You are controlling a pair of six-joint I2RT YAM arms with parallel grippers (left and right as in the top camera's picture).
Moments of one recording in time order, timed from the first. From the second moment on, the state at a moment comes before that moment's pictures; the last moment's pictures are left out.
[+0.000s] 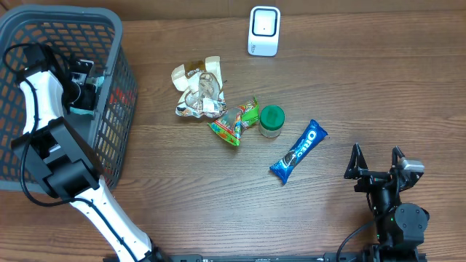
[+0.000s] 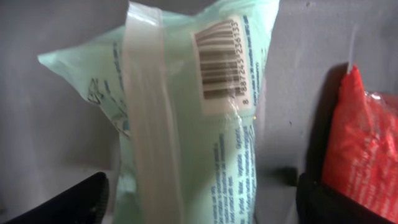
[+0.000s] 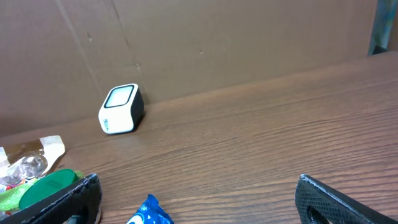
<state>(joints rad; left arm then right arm) 0.50 2.33 1.96 -0.93 0.10 0.63 -0.05 0.06 0.02 -0.03 -0.04 0.22</state>
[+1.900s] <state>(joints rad) 0.50 2.33 1.96 -0.86 0.17 0.55 -0.05 0.06 0.02 -0.03 -0.04 0.22</state>
